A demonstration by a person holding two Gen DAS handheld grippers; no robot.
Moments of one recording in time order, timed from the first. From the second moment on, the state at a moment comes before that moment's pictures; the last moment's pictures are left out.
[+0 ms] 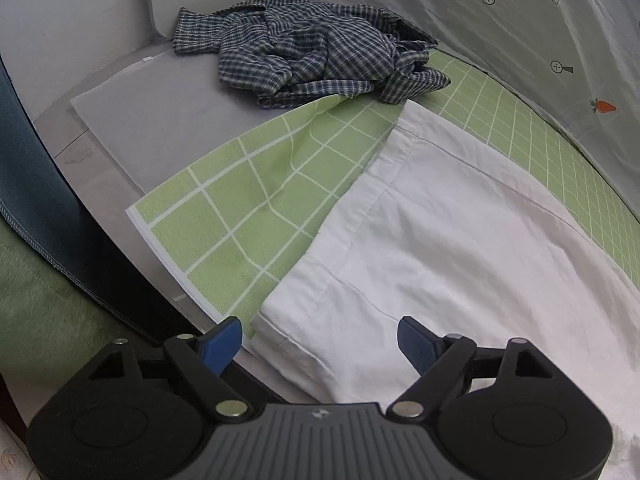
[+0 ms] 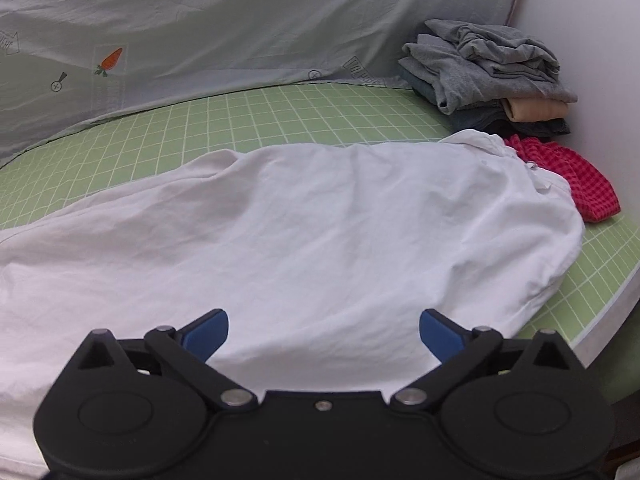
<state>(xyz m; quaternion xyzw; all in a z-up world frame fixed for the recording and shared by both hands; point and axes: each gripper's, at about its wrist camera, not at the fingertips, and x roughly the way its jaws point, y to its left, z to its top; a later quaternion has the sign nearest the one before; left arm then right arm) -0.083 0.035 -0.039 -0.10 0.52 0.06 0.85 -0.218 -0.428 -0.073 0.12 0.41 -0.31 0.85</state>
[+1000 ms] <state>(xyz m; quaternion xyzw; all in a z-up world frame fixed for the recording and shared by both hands) -0.030 0.004 -0.089 -0.01 0.59 0.00 0.81 -0.188 -0.394 -0.129 0.13 0.46 -0.27 0.84</state>
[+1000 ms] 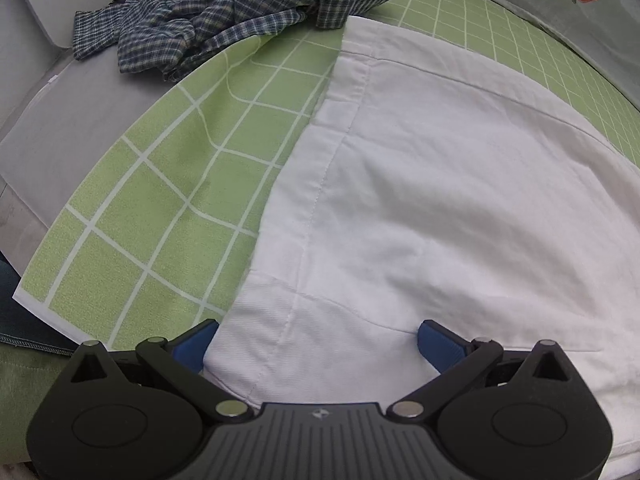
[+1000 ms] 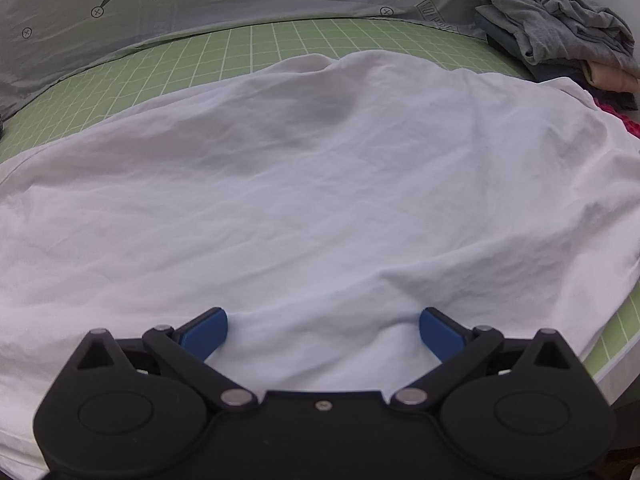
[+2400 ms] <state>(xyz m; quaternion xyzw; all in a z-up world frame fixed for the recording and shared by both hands) -0.064 -0.198 -0.052 0.04 0.54 -0.27 0.80 -0.203 -0.397 -0.135 0.13 0.43 -0.24 0.86</state>
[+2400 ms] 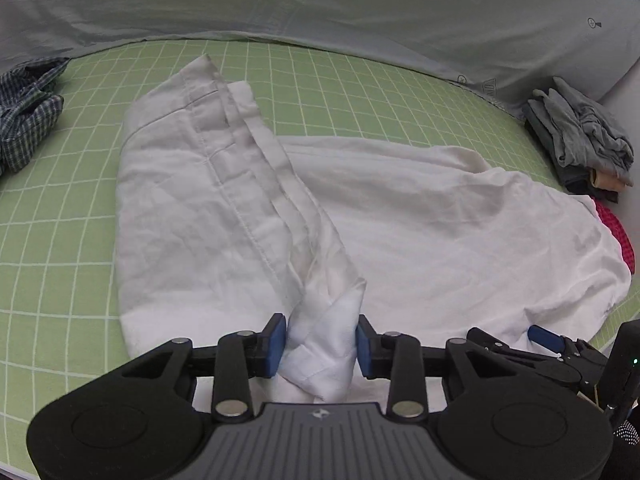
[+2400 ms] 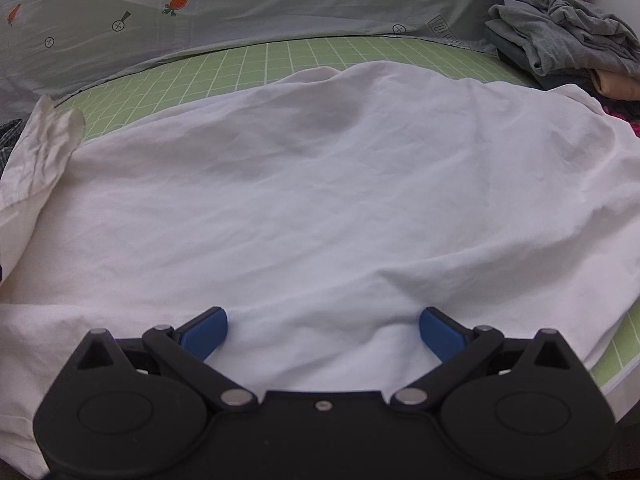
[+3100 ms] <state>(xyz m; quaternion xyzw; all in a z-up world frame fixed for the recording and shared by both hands) -0.044 -0.119 -0.038 0.01 0.52 -0.16 0.84 -0.105 -0.334 -0.099 0.10 0.43 -0.08 0.90</state>
